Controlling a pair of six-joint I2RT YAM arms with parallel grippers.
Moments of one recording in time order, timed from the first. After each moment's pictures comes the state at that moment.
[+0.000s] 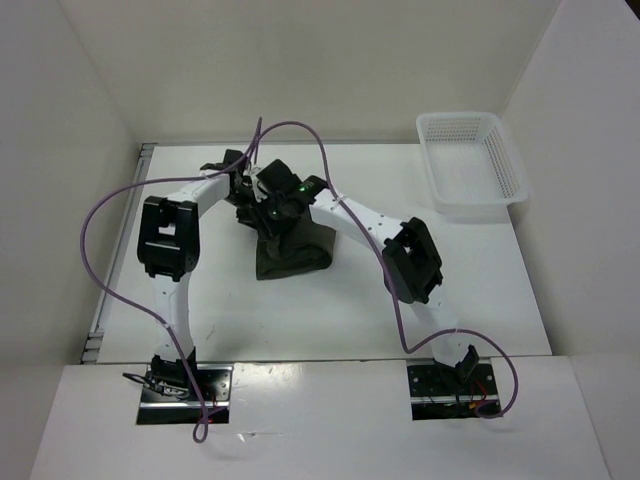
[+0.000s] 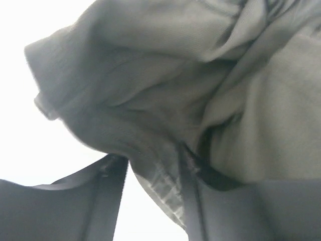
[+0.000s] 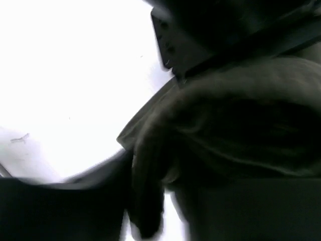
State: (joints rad) left arm -0.16 2.19 1.67 -0.74 0.43 0.06; right arm 0.83 2.22 2.03 -0.68 -0.15 0.15
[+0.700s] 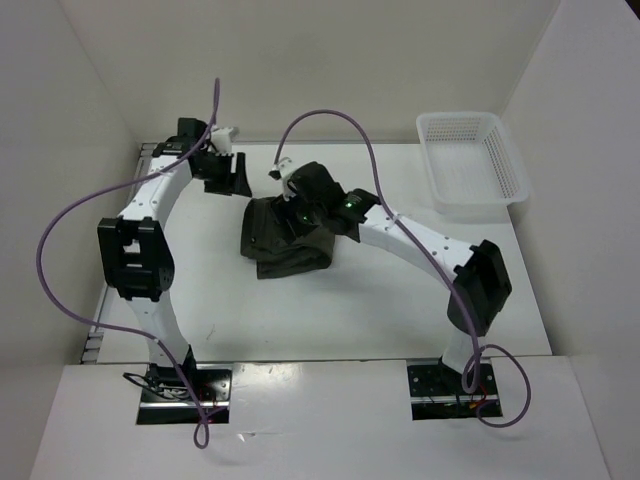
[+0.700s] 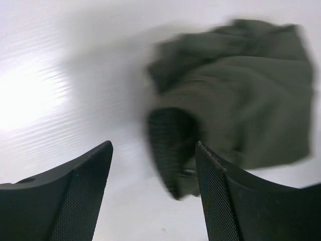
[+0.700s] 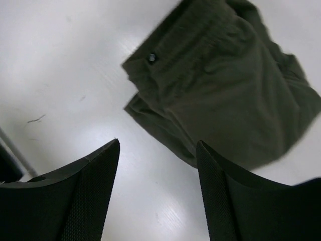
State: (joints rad) left arm 0.03 1.98 1.74 -0.80 0.44 0.05; right arm 0.84 1.79 1.61 -0.48 -0.11 0.12
